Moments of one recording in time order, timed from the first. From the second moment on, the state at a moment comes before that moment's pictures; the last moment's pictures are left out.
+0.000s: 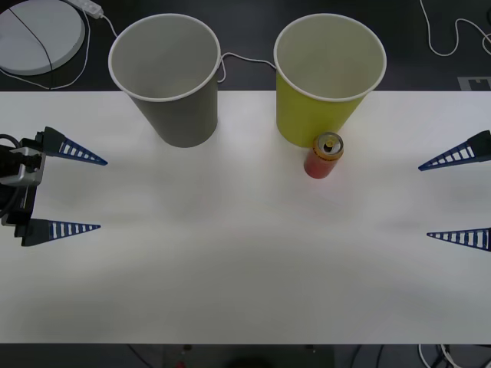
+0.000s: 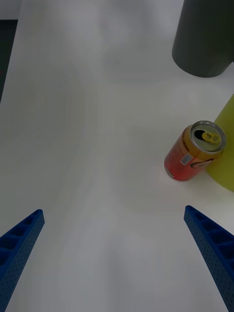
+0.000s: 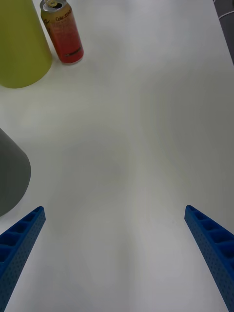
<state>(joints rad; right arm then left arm) -0.08 -0.91 -0.35 -1.77 1.45 -1.57 -0.04 -0.19 0.84 0.26 -1.74 -1.56 -1.57 0.01</state>
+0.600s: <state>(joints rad) -0.05 -0.92 -0.34 -1.76 1.41 -1.56 -0.03 -0.19 0.84 0.26 -1.74 -1.56 -1.57 0.01</state>
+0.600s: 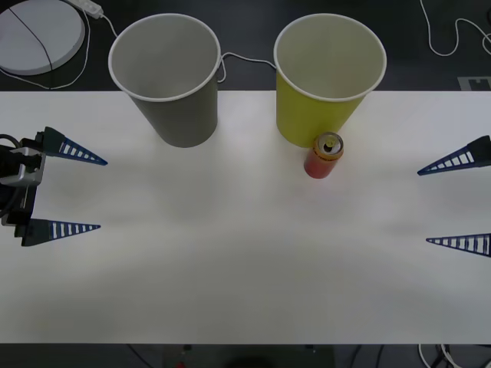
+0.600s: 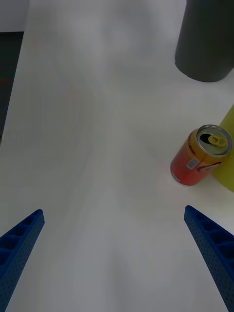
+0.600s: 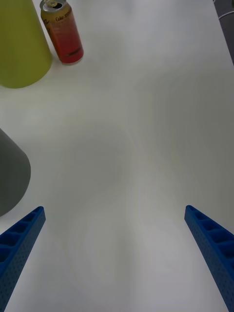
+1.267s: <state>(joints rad) 0.25 -1.05 -0.36 -2.12 1.40 -1.17 -0.42 -0.19 0.84 0.26 -1.74 -1.56 -1.57 0.01</state>
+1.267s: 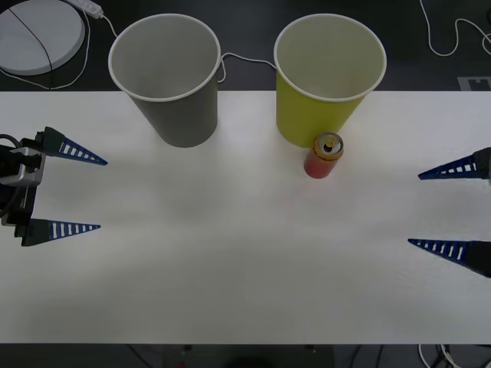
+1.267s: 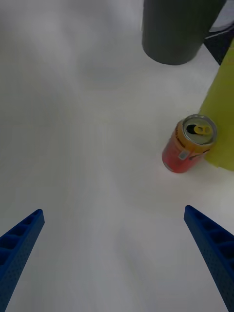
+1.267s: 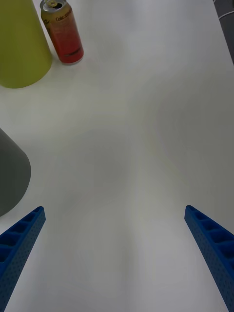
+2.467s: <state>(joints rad) 0.75 -1.40 0.03 -2.38 1.42 0.16 -0.75 -0.19 0.84 0.26 -1.74 -1.56 -1.57 0.01</state>
